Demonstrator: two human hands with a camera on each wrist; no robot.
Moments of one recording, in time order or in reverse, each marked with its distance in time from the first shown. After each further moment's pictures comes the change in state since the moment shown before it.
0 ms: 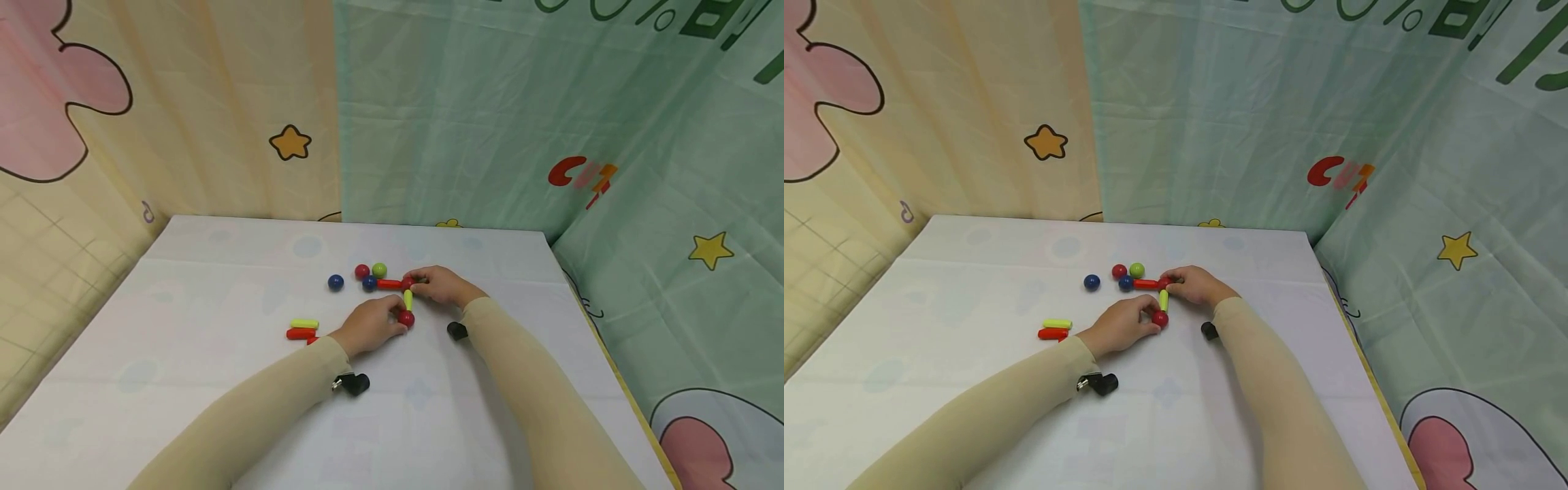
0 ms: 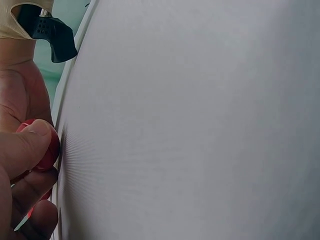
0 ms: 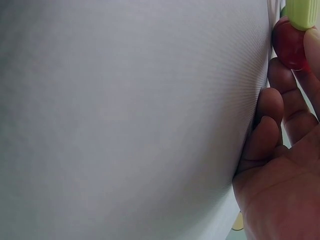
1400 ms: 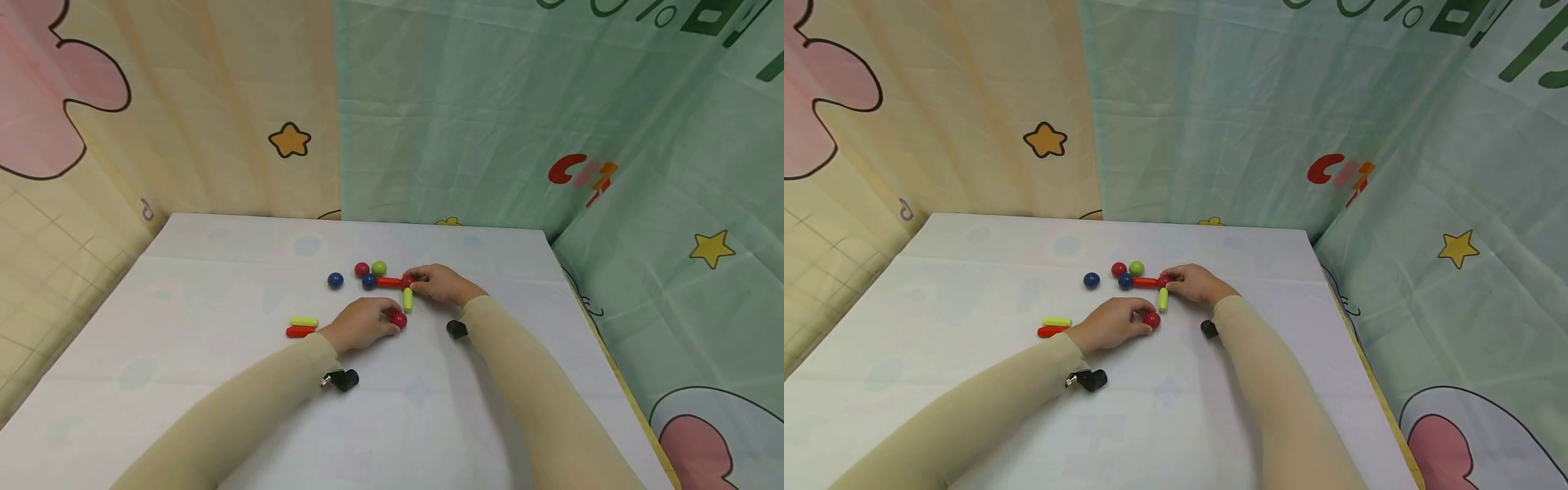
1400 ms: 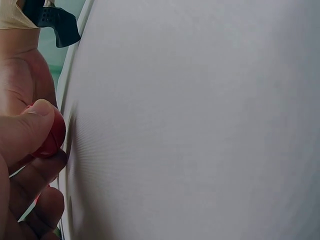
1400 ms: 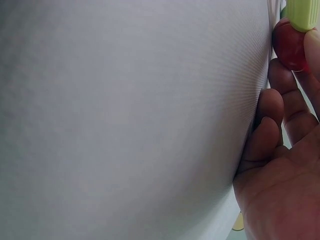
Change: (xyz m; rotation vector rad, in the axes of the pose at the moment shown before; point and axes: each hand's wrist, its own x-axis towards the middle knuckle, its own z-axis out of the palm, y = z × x) left_hand -0.006 -0.006 -0.013 0.028 -0.087 -0.028; right_hand 0.001 0.002 0.000 -0.017 -0.009 0.018
